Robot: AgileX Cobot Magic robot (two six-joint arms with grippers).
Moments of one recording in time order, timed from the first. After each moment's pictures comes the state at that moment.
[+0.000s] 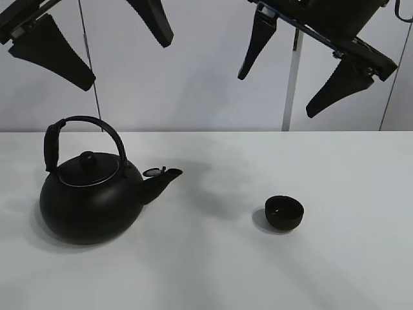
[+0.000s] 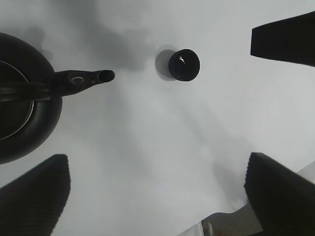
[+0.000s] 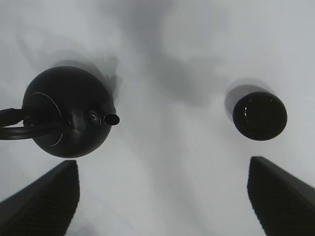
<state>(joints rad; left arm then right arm) -0.45 1.59 -1.37 -0.49 1.02 -0.08 0.27 1.70 -1.41 0.40 1.00 0.24</state>
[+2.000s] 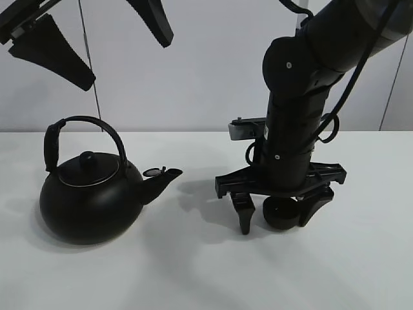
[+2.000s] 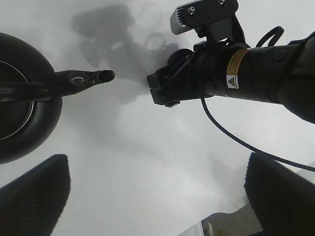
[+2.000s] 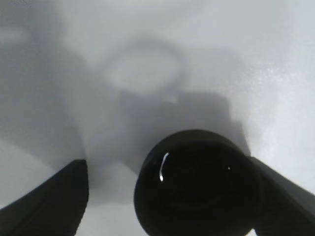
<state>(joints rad) -0.45 1.59 -1.37 -0.49 1.02 -0.08 0.49 2.06 -1.26 -0.12 0.71 0.37</state>
